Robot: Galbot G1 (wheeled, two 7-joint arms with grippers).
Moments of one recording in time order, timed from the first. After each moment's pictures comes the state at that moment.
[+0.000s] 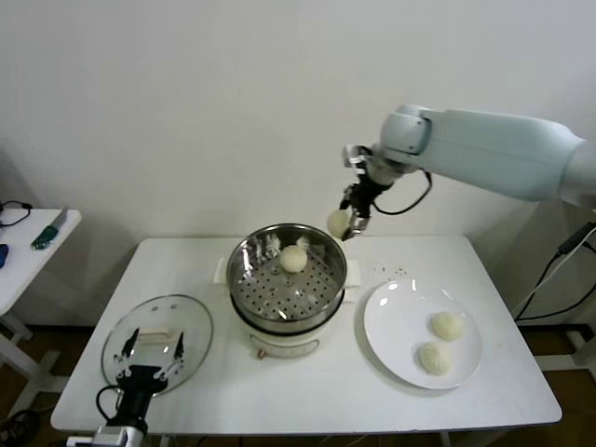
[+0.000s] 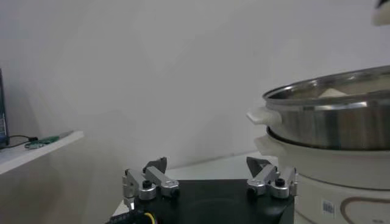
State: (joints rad) left arm 1.71 -1.34 -0.67 -1.98 -0.06 -0.13 -0.04; right arm 0.86 1.20 -1.64 1.12 0.91 -0.36 -0.96
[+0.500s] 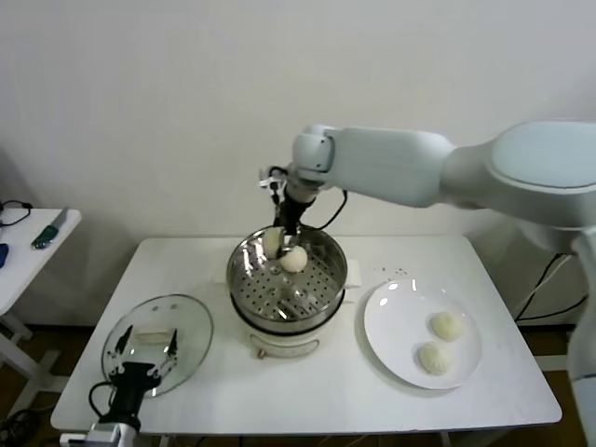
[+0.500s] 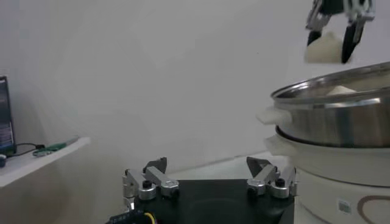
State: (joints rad) left arm 1.70 -1.31 -0.69 -1.97 -0.06 -0.14 -0.04; right arm 0.73 1.48 -1.61 0.98 0.95 -0.40 -0.92
